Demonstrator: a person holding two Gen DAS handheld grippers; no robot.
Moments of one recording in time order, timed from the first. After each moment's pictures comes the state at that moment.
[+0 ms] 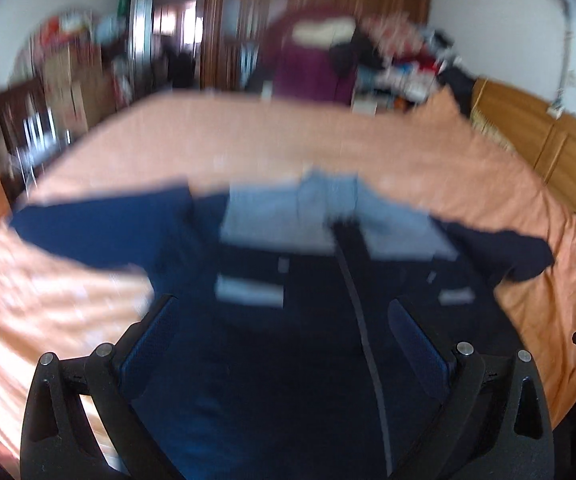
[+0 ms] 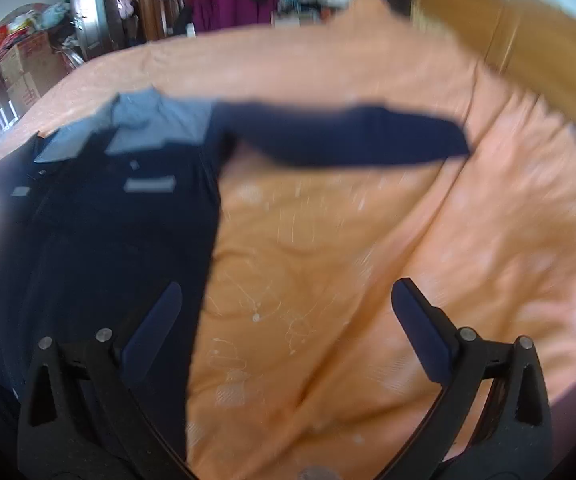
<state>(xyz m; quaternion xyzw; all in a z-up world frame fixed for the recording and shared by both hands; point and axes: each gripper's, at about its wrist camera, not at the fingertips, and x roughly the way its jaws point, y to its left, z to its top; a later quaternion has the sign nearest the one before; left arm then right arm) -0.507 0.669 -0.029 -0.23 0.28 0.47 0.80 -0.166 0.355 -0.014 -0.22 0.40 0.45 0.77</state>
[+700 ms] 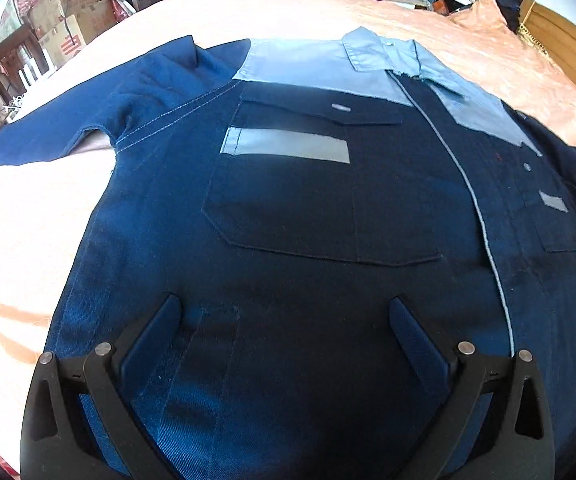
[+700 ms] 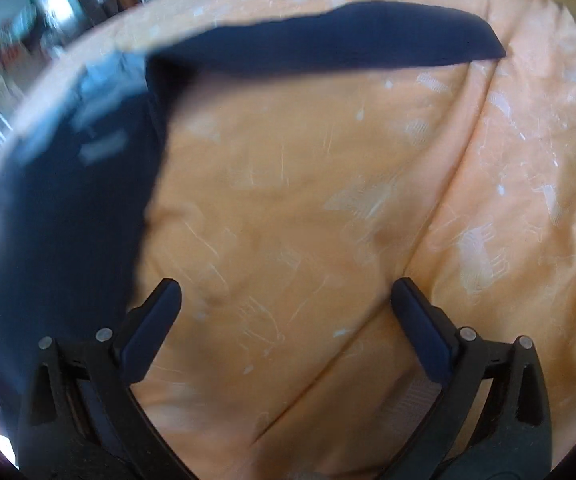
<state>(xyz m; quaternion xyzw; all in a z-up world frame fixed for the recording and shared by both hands) -0.490 0.689 -0.139 -0.27 0.41 0.47 0.73 -0.104 0.342 -0.062 -0.18 0.51 0.45 0.71</state>
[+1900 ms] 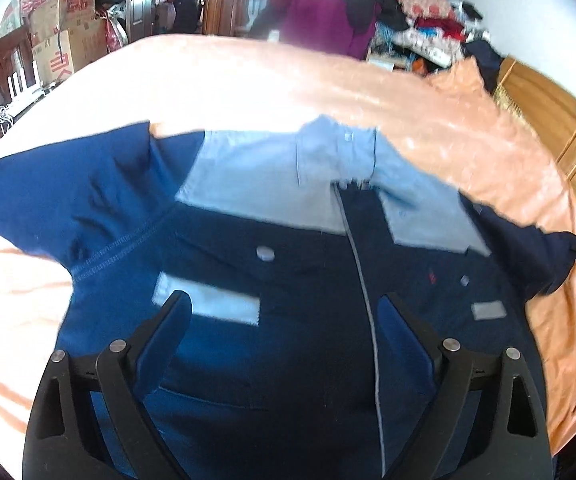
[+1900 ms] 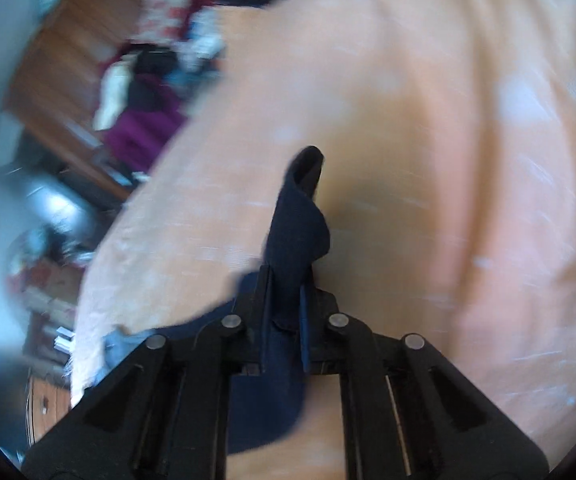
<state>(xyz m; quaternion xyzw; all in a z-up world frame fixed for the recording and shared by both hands) -0.451 0.721 -0.061 -0.29 0.31 0.46 0.79 0.150 0.392 -0.004 0.13 0.47 0.45 0.75</state>
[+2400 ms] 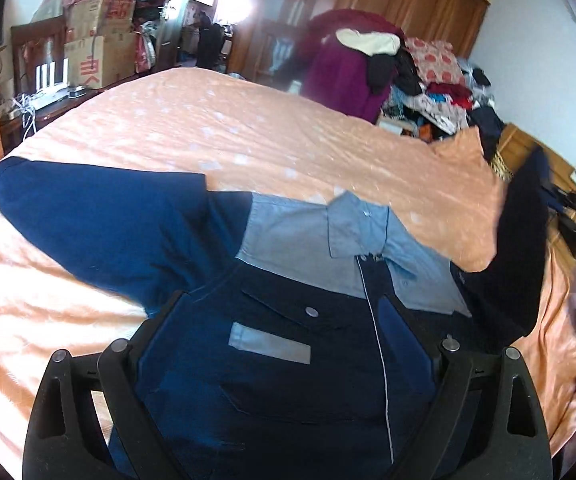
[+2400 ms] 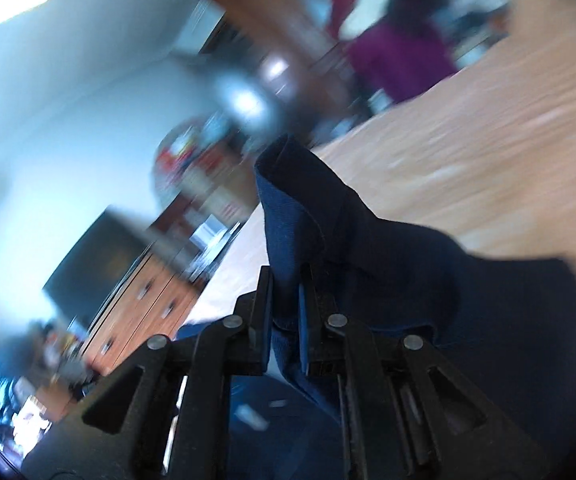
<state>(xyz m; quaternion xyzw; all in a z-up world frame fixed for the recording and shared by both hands) -0.532 0.728 -0.012 -0.30 0.21 0.48 0.80 -0.210 0.676 0.096 0.07 0.40 0.75 0.53</state>
